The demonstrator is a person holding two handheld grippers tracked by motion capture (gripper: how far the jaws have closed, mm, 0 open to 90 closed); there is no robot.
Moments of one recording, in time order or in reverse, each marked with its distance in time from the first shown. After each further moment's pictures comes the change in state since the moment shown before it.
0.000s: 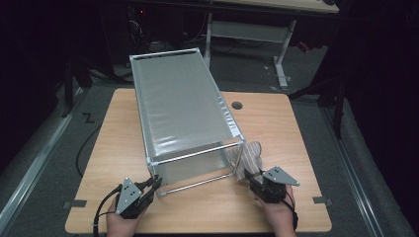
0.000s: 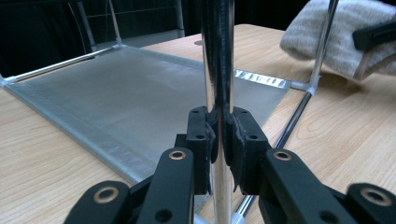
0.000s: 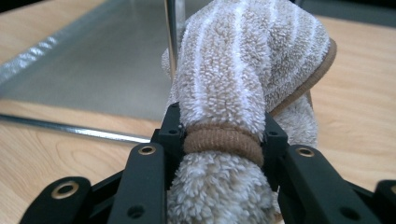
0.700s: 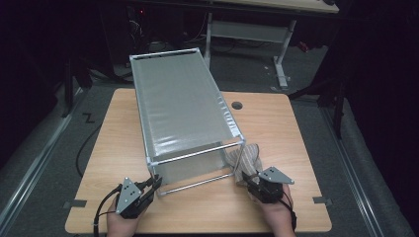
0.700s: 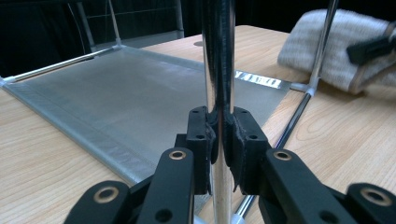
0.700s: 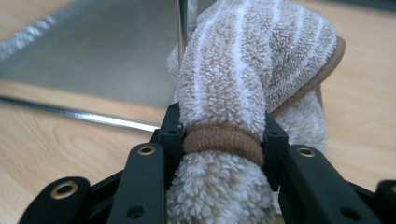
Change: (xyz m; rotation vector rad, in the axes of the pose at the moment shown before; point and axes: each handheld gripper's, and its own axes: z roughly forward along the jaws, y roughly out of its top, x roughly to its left) left arm 0.001 -0.001 0.001 -0.006 -0.004 -0.004; right arm 0.004 0.000 0.003 0.030 0.004 -0.031
